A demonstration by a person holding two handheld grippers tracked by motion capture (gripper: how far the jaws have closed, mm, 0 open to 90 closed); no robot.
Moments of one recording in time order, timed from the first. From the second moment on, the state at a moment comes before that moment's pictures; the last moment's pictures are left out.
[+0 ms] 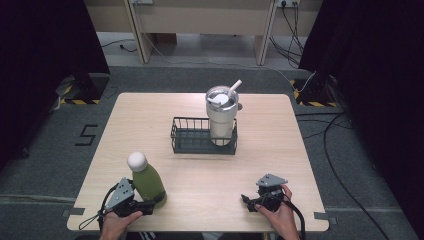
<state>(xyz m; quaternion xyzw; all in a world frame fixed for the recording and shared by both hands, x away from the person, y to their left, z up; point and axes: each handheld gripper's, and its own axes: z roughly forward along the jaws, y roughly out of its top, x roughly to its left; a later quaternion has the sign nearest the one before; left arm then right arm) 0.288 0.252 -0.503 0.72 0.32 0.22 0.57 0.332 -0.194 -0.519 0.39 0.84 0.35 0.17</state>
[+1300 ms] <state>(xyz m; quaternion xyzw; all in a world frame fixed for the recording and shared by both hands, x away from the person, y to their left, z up) 0.319 0.249 -0.464 0.72 0.32 0.21 0.58 0.332 -0.194 -0.519 0.39 0.84 0.35 0.16</state>
